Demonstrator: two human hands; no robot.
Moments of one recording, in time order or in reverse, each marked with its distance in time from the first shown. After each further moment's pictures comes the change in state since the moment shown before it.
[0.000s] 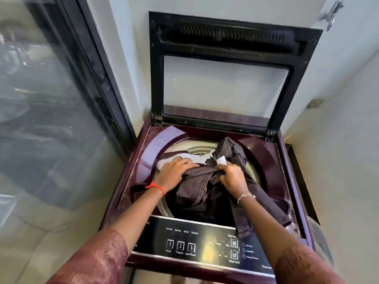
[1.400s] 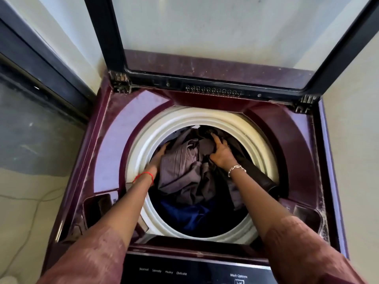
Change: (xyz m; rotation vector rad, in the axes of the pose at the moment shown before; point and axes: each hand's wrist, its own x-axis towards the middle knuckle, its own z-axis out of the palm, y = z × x) left_hand 0.047 -0.070 0.125 -0.831 -0.353 -1.072; right_hand 0.108 0.075 0.117 0.274 -0.459 0.387
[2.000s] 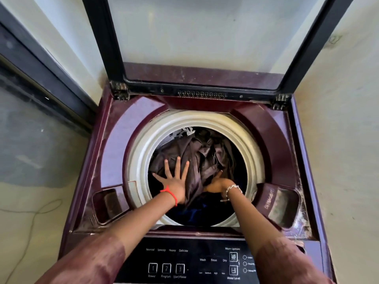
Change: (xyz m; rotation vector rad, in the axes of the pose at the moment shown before) left_hand -0.073 0.004 0.066 1.265 -0.046 0.229; right_hand -0.067 0.026 0.034 -0.273 -0.512 0.290
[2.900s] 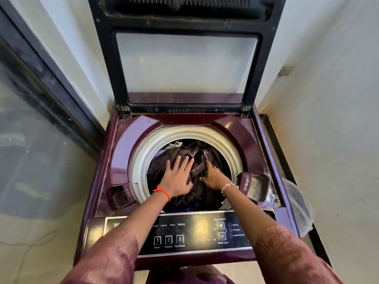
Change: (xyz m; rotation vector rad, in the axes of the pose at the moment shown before) left_hand -0.051 -0.006 -0.028 -0.011 0.467 0.398; right_hand -0.085 0.009 0.004 0.170 0.531 -0.204
